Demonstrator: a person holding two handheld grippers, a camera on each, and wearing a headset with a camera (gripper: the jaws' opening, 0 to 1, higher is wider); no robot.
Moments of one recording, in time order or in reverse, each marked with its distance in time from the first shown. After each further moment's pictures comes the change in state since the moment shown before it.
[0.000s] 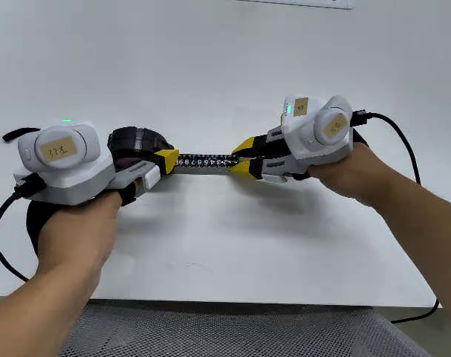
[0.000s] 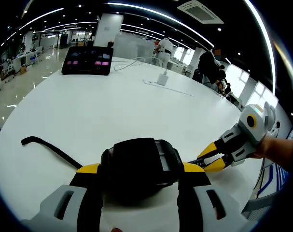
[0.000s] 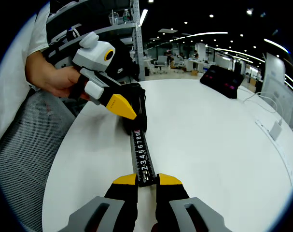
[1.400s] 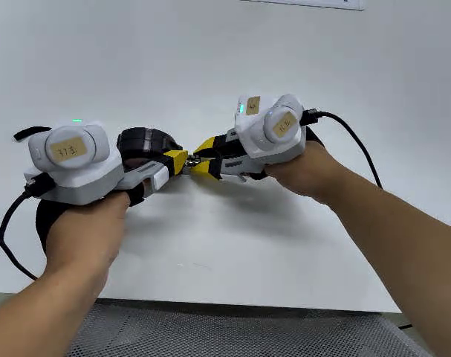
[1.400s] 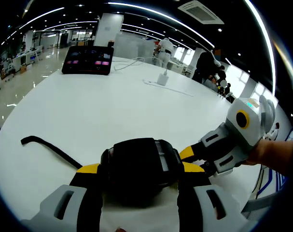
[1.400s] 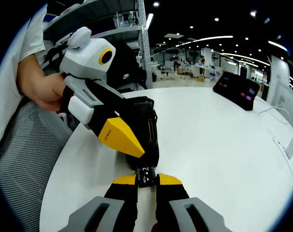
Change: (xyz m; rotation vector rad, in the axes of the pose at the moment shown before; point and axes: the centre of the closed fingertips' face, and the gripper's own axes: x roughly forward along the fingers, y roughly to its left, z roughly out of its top) left arm 0.000 0.000 0.000 -0.007 0.001 -0.001; right arm 0.055 0.013 0.046 -0.019 -0.054 0.060
